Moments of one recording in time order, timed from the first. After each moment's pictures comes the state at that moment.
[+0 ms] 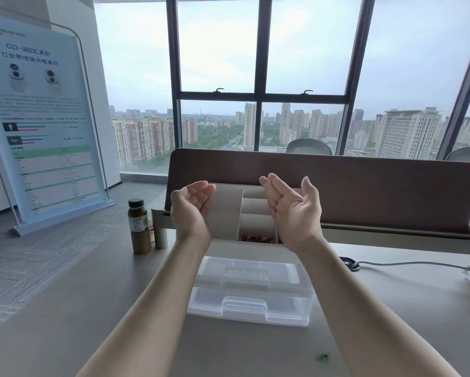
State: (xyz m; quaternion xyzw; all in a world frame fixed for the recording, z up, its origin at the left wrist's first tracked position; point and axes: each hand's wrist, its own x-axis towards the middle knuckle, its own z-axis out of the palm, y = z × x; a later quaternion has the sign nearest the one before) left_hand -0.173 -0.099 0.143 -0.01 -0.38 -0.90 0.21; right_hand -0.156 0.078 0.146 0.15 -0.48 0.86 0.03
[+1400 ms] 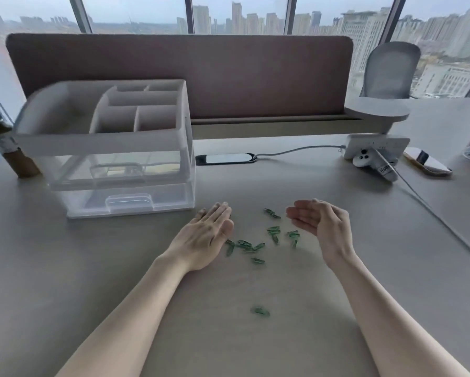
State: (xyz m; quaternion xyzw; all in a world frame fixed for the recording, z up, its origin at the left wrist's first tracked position) left_hand -0.030 0.080 -0.051 -0.36 -0.92 -0.17 -0.03; right_hand 0.054 0.326 -0.025 -0.15 -0.61 0.75 0.22
